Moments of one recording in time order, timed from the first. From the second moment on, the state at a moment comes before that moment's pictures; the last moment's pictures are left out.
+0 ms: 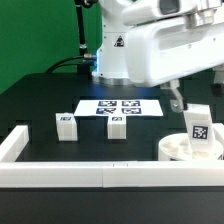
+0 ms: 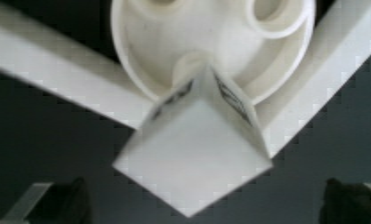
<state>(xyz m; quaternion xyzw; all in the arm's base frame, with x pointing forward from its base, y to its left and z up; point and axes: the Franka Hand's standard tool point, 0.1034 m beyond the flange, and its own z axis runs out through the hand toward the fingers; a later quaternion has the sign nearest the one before) 0.645 0.071 0.110 -0.95 -0.31 -0.09 0.06</state>
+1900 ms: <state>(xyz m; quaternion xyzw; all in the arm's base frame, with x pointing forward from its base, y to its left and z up) 0.651 0.088 0.082 -0.82 -0.58 -0.07 -0.02</state>
